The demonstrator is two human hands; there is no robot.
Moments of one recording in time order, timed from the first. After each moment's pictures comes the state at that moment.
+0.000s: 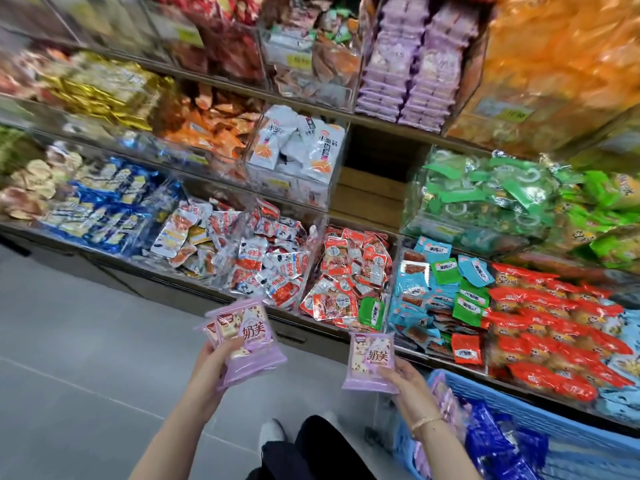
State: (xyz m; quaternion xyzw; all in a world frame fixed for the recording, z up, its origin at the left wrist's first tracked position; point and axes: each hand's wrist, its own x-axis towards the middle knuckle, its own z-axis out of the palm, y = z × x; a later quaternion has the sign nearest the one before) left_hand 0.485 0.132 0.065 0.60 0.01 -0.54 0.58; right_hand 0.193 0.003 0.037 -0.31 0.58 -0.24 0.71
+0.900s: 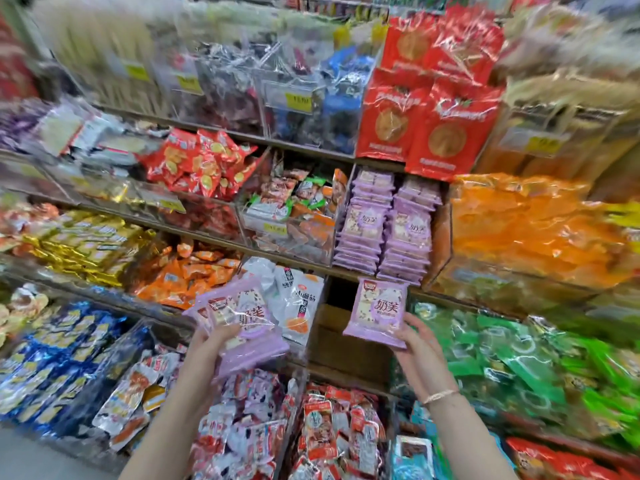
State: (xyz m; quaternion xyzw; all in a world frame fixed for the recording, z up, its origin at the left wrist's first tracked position) left_hand 0.574 -0.124 0.186 0.59 -0.14 -0.44 0.66; right_hand 0.311 -0.286 0.195 -0.37 0.41 -0.43 0.71
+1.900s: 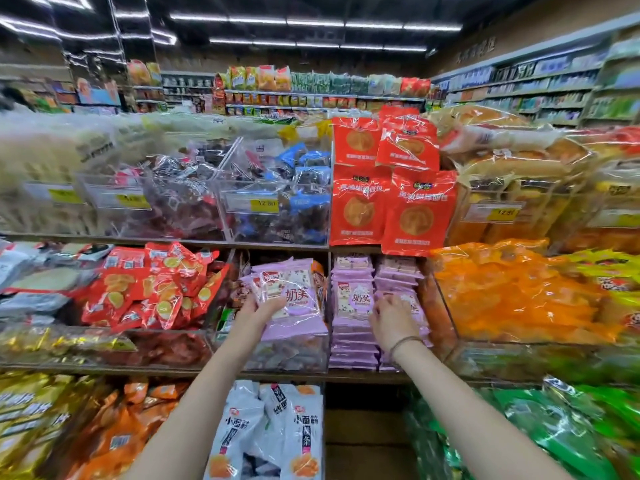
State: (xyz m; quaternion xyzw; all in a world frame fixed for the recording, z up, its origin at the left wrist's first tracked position) left_hand 0.664 -0.358 0.287 0.57 -0.44 -0.41 0.55; right_hand 0.422 -0.450 0.280 -0.76 0.63 -0.17 0.05
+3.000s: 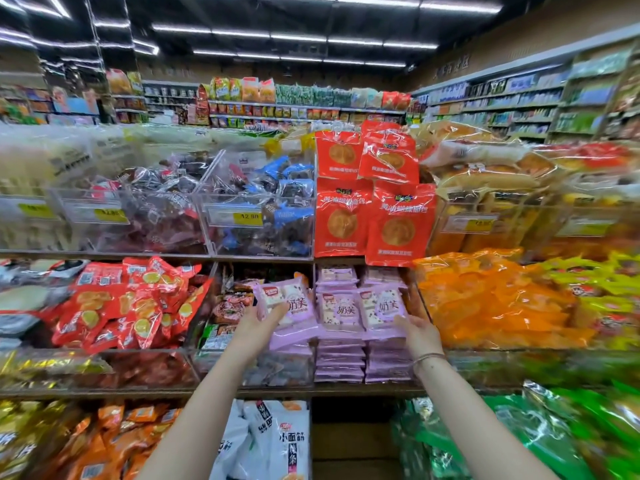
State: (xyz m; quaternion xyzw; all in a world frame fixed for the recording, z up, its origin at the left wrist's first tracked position) left_hand 0.640 -0.387 0.291 0.66 -0.46 -0.35 0.47; right_hand 0.373 -0.431 0.294 -0.43 0.62 -0.50 0.43
